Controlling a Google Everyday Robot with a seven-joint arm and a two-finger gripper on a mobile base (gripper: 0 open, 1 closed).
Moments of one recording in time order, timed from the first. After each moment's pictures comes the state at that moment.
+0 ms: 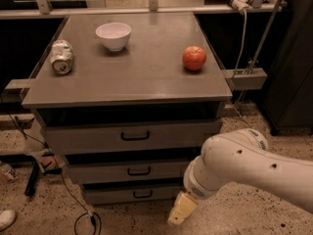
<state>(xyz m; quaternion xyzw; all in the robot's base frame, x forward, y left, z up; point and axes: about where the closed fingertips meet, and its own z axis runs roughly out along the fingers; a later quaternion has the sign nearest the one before) 0.399 -0.081 0.629 -0.52 0.84 0.09 0.13</state>
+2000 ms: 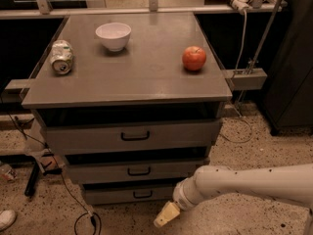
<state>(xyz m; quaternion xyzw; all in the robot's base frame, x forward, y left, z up) 0.442 -0.049 0.424 -0.44 0.86 0.21 0.16</state>
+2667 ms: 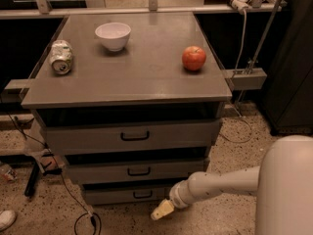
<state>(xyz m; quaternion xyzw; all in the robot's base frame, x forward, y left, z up) 0.487 -0.043 0.333 -0.40 0.87 0.21 0.18</state>
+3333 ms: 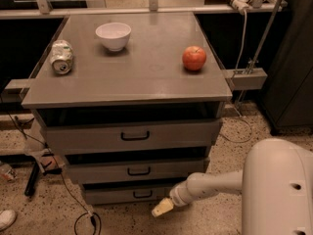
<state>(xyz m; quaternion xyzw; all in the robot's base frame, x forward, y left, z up) 0.515 -0.050 0.274 -0.37 0.89 0.21 0.18</state>
